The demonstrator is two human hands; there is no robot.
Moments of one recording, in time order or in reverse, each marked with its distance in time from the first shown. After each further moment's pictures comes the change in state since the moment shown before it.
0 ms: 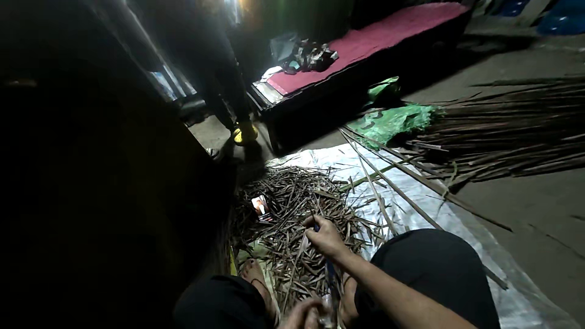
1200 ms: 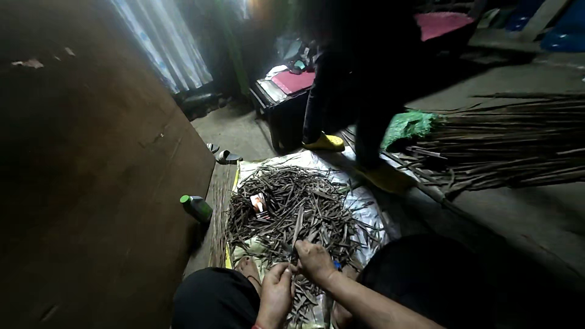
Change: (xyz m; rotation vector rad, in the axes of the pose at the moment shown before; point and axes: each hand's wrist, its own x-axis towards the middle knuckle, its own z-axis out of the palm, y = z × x) left_hand 0.075 -0.022 -0.023 0.046 -0.040 -0.390; right_hand -0.033 0.000 0.036 -0.817 -0.242 -0.079
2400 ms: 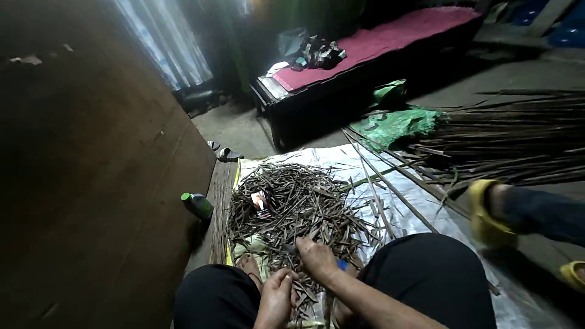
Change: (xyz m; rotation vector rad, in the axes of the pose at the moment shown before) left_hand -0.012 0.001 -0.004 -0.033 -0.062 -0.136; right_hand 0.004 -0.003 -0.008 -0.051 -0.161 0.111
